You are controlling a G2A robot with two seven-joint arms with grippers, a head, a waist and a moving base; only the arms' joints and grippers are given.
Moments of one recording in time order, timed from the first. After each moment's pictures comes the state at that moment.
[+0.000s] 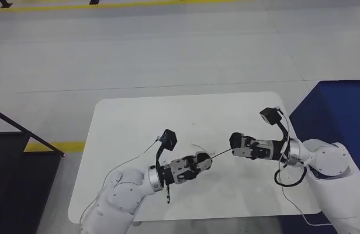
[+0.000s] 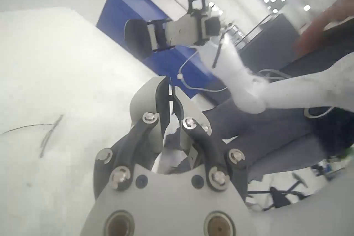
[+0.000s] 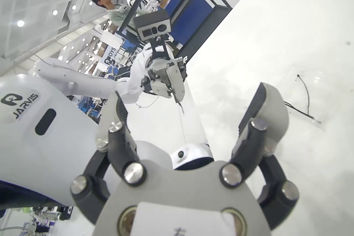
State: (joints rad) left arm 1.28 -1.29 -1.08 -1.77 0.23 -0.55 -0.65; right arm -1.29 -0.91 1.51 -1.77 0.30 -0.46 1.18
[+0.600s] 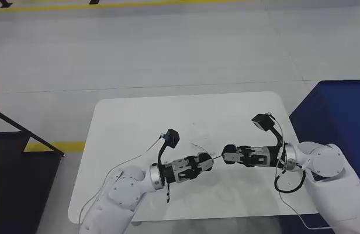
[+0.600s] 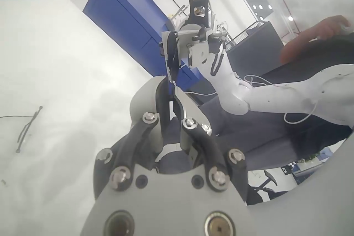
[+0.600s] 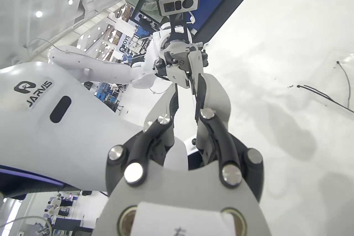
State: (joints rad) left arm 1.25 -1.28 -1.05 -1.75 0.19 -0.51 -0.70; right arm -1.29 -0.91 1.47 -1.79 0.38 -0.41 1.25
